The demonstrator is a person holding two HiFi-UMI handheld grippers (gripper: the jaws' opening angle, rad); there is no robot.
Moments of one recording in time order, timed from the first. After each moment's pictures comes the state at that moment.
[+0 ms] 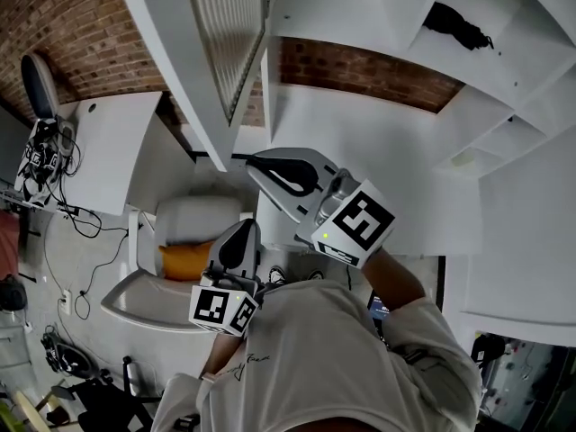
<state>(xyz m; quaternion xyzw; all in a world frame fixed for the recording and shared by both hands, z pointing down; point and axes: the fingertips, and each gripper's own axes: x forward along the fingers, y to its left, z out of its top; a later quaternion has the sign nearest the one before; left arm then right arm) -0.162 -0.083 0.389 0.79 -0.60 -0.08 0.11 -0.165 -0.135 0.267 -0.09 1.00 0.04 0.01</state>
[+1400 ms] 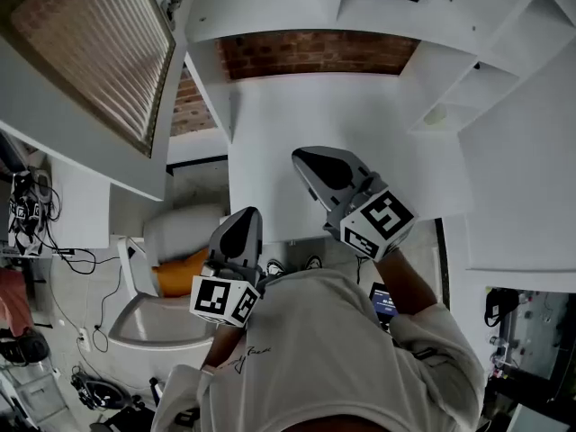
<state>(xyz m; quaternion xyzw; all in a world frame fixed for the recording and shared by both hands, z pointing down) -0.081 -0.132 0.390 0.84 -0.52 -0.05 0.12 -0.010 -0.201 0.326 -0.28 0.96 -0.02 -0.02</state>
